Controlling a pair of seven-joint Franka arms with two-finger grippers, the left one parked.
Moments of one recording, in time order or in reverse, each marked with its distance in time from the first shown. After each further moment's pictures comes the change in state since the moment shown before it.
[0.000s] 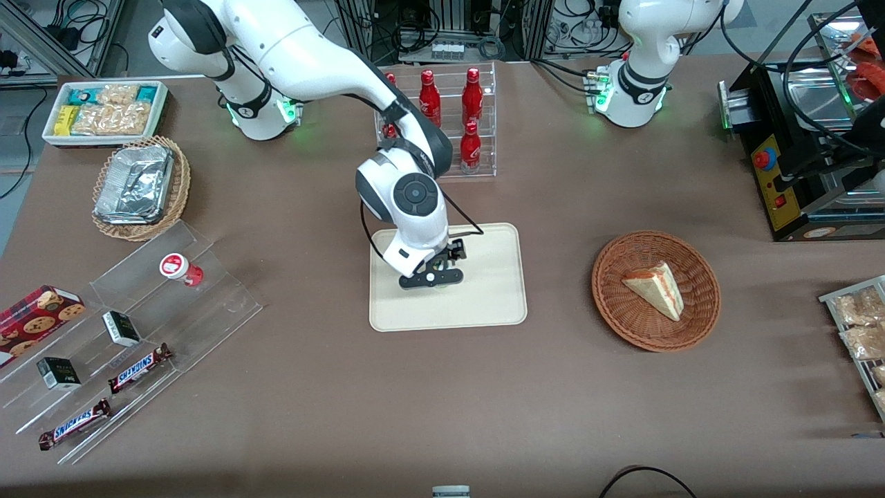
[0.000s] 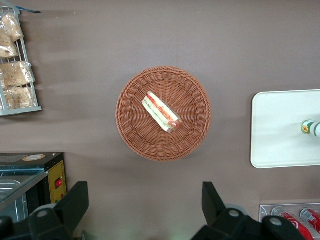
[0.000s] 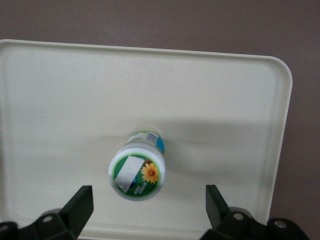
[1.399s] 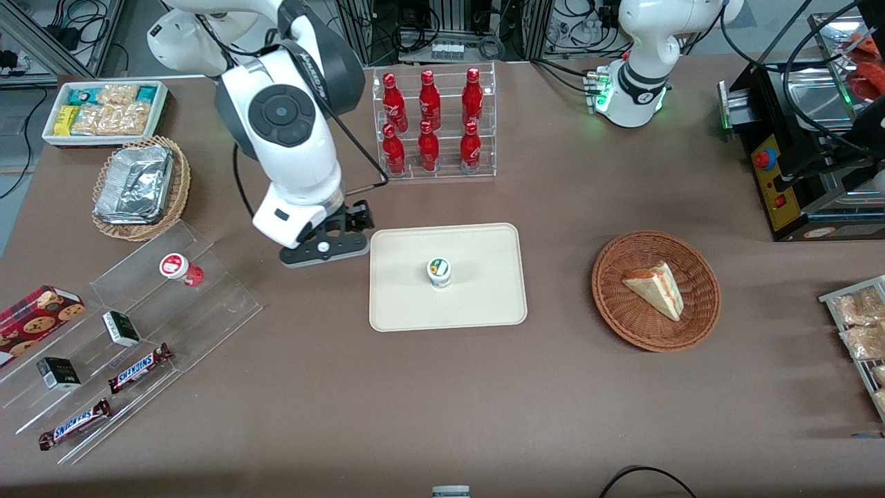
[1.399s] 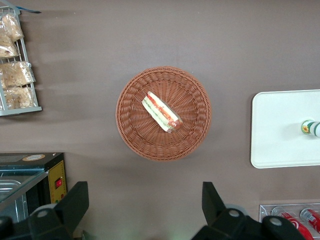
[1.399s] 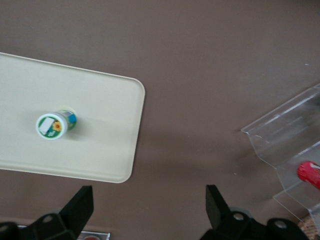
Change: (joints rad) arm -0.059 -0.365 -0.134 0.013 -0.156 -0.437 -0.250
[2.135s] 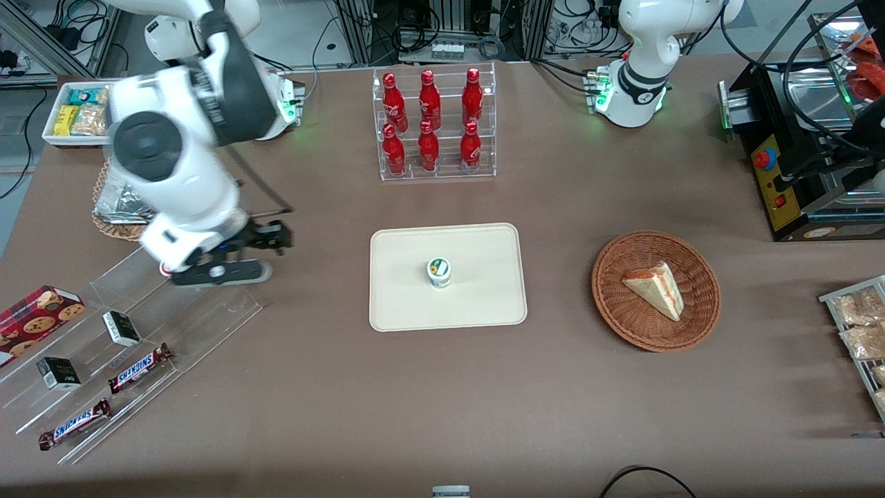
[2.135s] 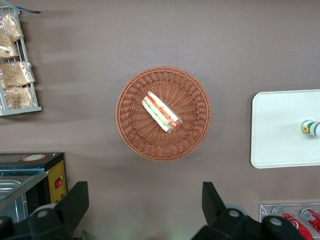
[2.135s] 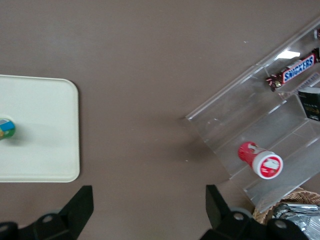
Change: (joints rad) arm -0.219 -0.084 -0.035 -0.075 0.007 -0.041 -0.133
